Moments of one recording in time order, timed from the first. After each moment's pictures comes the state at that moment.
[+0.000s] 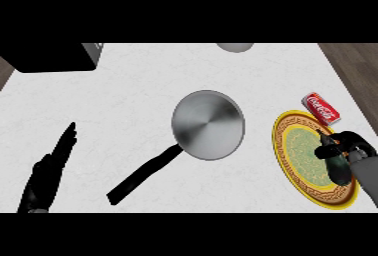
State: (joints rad) left arm 0.11 0.38 -0.11 -1.58 -0.02 0.17 0.13; right arm -0.35 -0.58 0.24 -0.97 0.09 0.12 0.92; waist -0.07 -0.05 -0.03
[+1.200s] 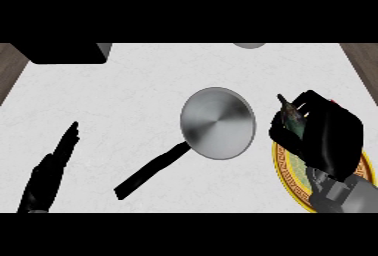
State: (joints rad) left arm 0.11 0.37 -0.11 -1.60 -0.03 0.14 0.11; right arm -0.37 -0.50 0.49 -1.83 1.04 -0.15 1.18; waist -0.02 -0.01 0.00
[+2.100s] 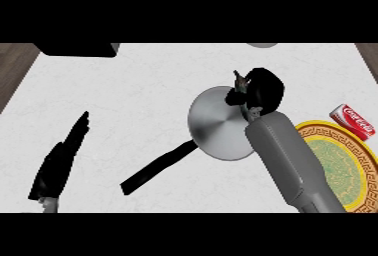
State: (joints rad) left arm 0.03 0.34 -0.13 -1.59 -0.06 0.11 0.14; right arm -0.74 -0.08 0.19 -0.95 1.00 -0.32 0.93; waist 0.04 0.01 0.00
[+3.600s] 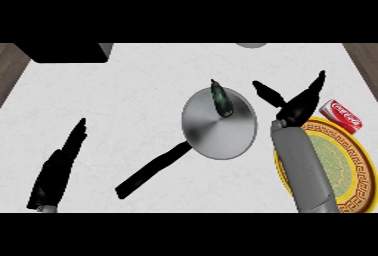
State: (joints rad) left arm 0.09 0.31 -0.11 -1.62 -0.09 0.12 0.15; right arm -0.59 -0.01 -0.18 -0.95 0.44 -1.06 0.31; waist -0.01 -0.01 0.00
